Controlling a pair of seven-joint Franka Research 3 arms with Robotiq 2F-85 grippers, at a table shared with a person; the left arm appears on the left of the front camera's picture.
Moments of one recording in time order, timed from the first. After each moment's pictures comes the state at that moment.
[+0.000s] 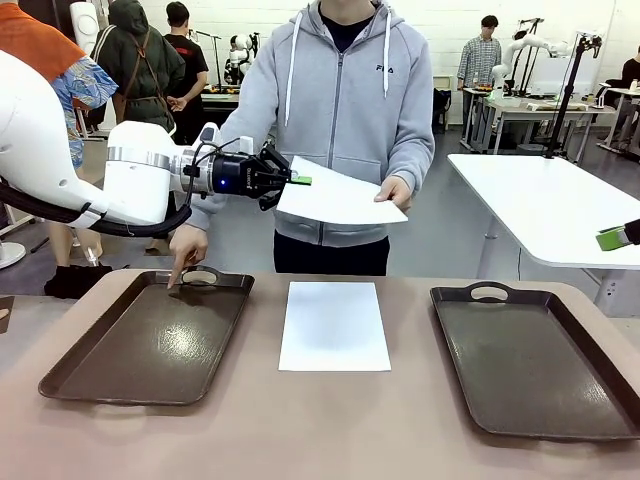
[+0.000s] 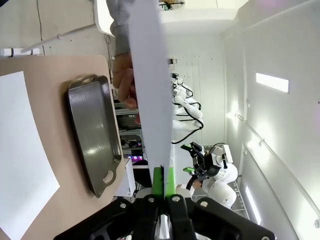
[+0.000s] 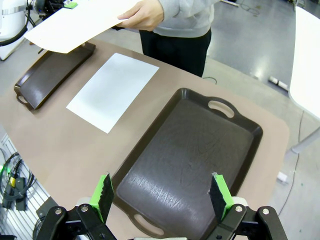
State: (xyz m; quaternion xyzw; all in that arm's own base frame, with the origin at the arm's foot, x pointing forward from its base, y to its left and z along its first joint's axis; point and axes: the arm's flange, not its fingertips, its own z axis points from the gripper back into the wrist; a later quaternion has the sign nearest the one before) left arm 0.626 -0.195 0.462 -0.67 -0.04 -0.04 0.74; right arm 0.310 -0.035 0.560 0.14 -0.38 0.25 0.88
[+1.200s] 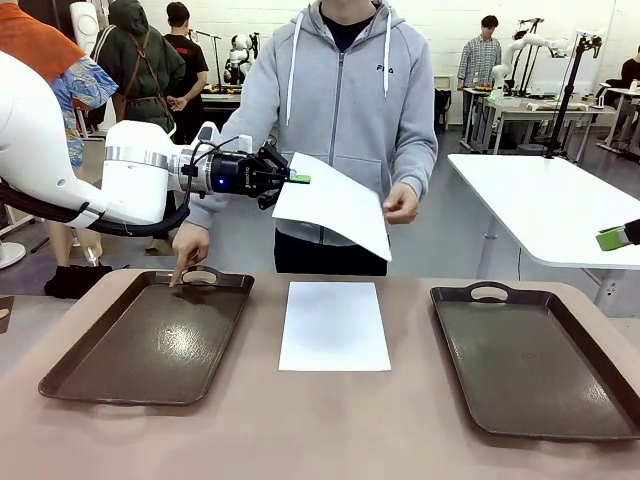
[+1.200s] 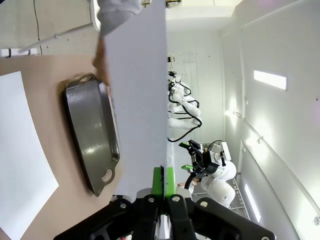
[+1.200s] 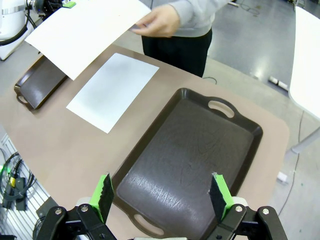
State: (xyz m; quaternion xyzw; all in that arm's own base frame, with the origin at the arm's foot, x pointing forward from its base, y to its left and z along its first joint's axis) left arm 0.626 -0.192 0.463 -0.67 -0.04 -0.04 0.74; right arm 0.310 -0.035 0.560 0.14 -0.38 0.25 0.88
